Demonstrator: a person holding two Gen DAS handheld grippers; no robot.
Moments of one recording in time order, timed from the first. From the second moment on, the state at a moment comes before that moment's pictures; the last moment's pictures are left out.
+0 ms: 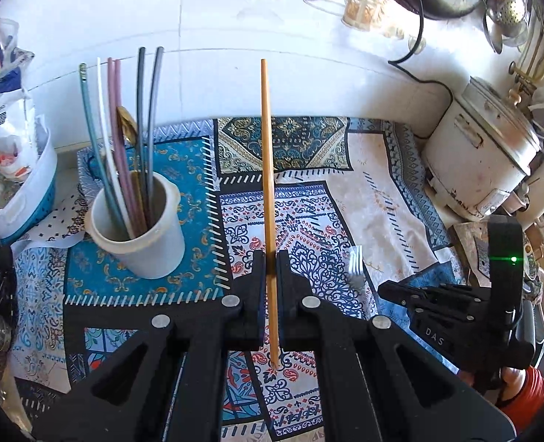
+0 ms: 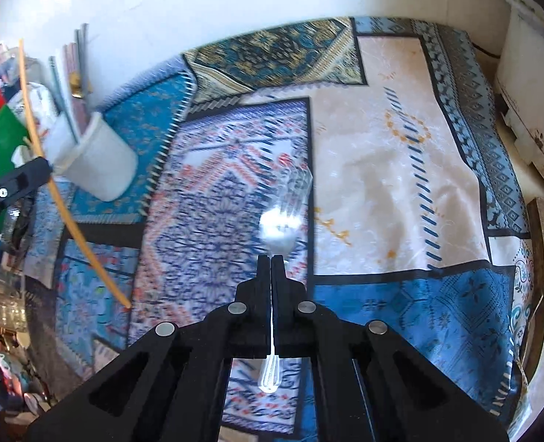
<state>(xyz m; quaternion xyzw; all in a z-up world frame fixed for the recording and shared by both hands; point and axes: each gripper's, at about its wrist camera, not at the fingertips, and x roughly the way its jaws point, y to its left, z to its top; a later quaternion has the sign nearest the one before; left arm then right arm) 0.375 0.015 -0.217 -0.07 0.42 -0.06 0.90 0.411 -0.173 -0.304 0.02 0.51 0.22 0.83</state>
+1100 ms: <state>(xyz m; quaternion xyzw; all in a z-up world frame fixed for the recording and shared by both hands) 0.338 0.076 -0.195 -0.12 0.37 0.00 0.92 0.449 -0.120 -0.324 -0.05 0.50 0.22 0.84</state>
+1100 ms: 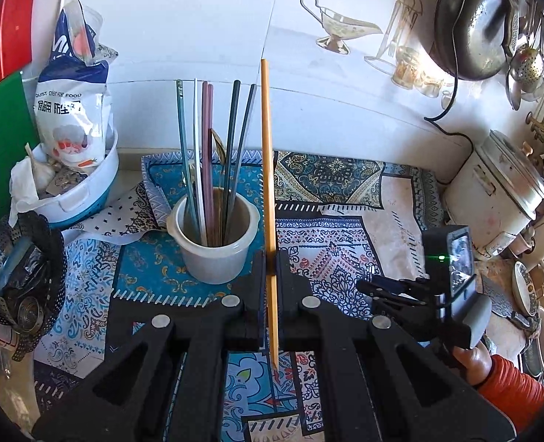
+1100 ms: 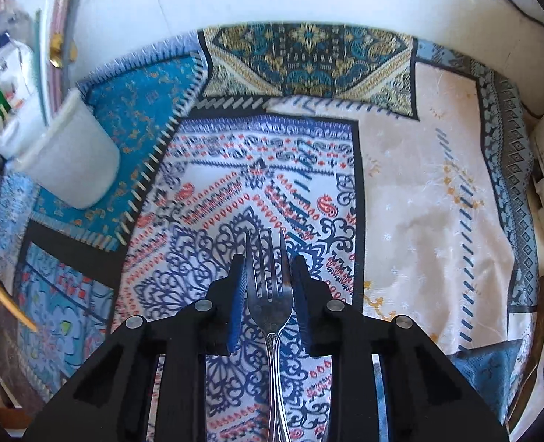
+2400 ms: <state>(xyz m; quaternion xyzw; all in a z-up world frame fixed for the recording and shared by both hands) 0.374 0.157 -0.128 -0.11 0.26 0.06 0.96 0.428 -0.050 -0.160 -0.01 0.31 0.31 0.90</state>
